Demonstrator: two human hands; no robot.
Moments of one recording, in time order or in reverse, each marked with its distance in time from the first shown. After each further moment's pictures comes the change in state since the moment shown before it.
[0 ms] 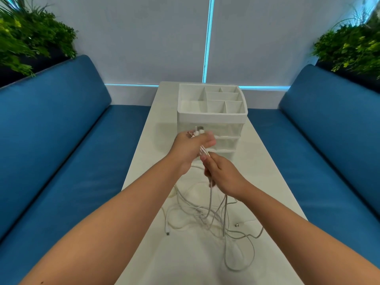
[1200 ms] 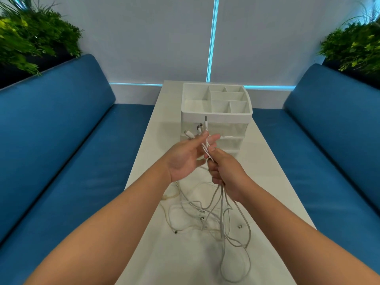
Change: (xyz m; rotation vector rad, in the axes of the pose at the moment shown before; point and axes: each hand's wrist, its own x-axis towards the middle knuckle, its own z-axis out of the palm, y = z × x) left_hand 0.000 -0.014 -0.028 -0.175 -0.365 -0.088; right_hand 0.005 -0.017 0.006 0.582 0.049 0.241
